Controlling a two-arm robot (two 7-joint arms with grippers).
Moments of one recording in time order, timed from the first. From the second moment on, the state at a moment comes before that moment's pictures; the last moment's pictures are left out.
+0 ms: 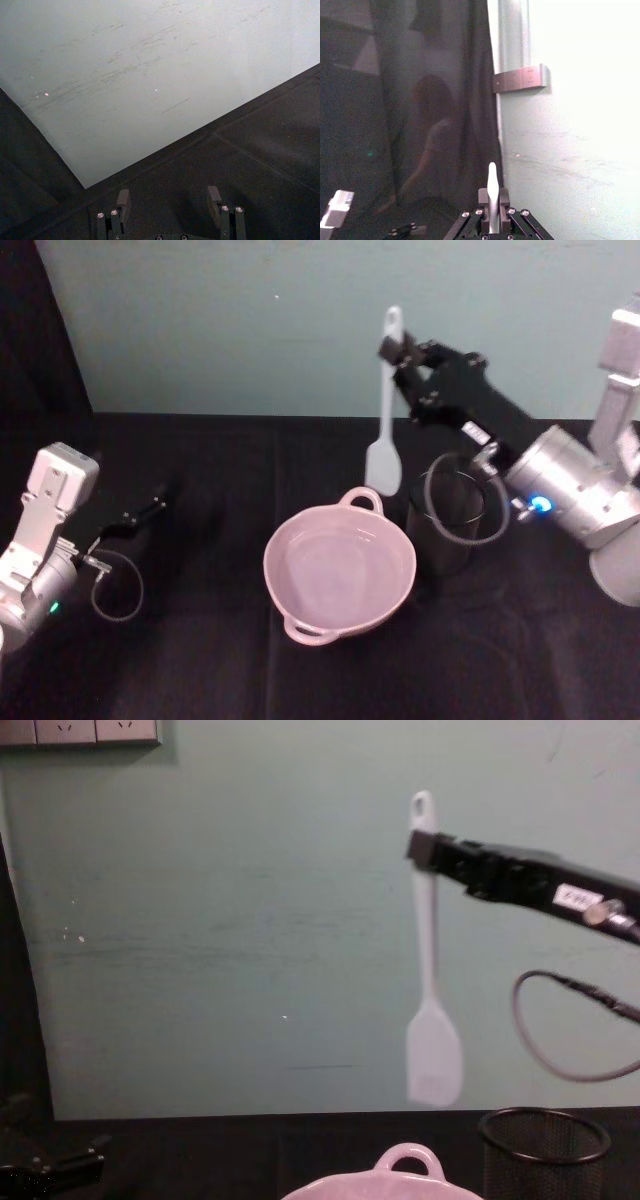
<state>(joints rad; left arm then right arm) -0.20 0.60 0.45 -1.41 -0.25 -0.12 0.03 0.34 0.39 -0.36 -1.57 0.59 -0.11 0.52</state>
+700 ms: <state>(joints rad) -0.20 0.60 0.45 -1.41 -0.25 -0.12 0.03 0.35 0.47 -0.27 -1.50 0.65 -0.01 0.47</state>
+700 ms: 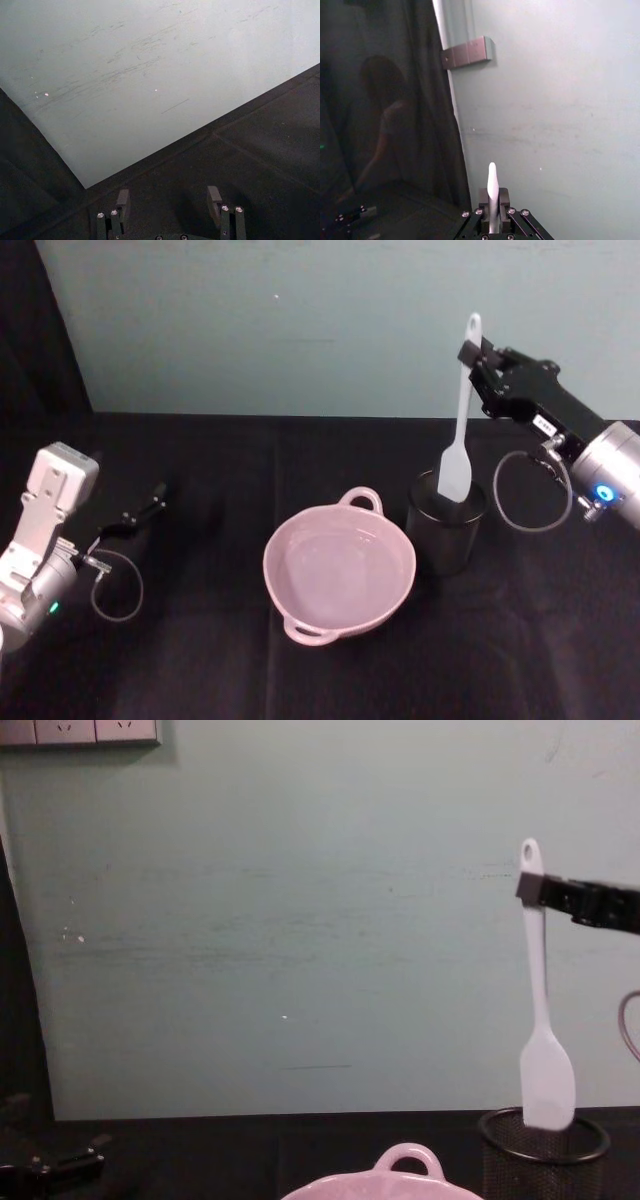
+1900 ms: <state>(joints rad) -0.20 0.60 0.45 -1.41 -0.25 -0.12 0.03 0.46 0.41 -0.31 -1.04 0.95 0.01 0.77</state>
